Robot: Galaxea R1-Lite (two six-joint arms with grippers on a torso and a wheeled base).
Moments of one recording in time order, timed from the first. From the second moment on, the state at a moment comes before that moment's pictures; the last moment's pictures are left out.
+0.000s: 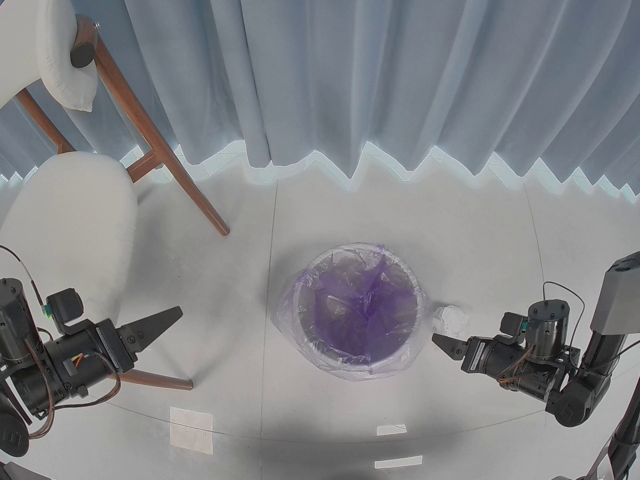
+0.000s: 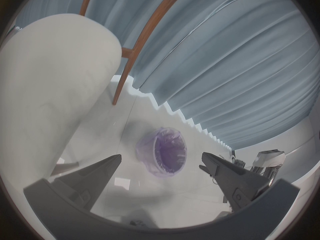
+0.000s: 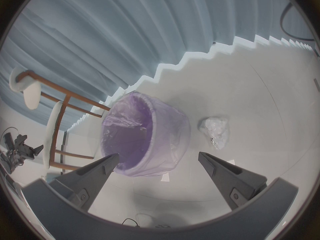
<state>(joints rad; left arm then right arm) -0.26 1.26 -0.21 -0.82 -0.26 -0.56 0.41 2.04 -0.21 -1.36 0.03 0.48</state>
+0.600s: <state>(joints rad) -0.26 1.35 -0.17 -0.89 -0.27 -0.63 0.18 2.19 -0.60 -1.00 0.00 0.43</state>
